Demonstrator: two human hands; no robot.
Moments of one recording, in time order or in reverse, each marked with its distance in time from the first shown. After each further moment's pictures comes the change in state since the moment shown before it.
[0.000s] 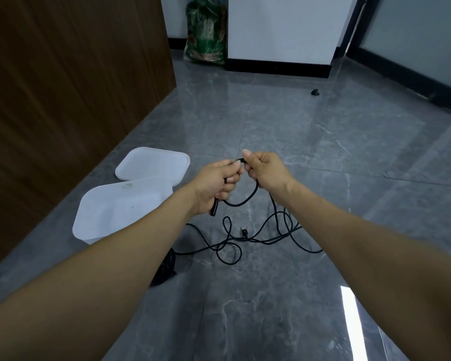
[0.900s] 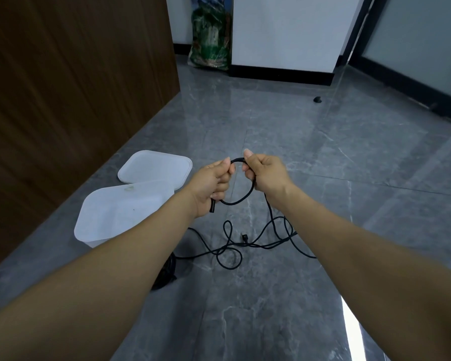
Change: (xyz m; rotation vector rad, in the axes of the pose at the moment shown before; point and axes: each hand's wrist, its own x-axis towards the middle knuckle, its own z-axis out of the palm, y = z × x) left_hand 0.005 -0.002 -0.013 -0.098 0.057 0.042; right_hand 0.006 -0.001 0.008 0.119 0.063 0.016
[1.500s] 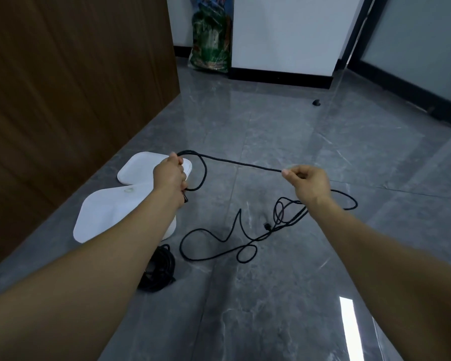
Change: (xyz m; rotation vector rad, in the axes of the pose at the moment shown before) left_hand 0.013 0.005 -0.046 -0.199 0.670 -0.057; right_hand -0.003 0.028 -0.064 -0.222 0.331 0.013
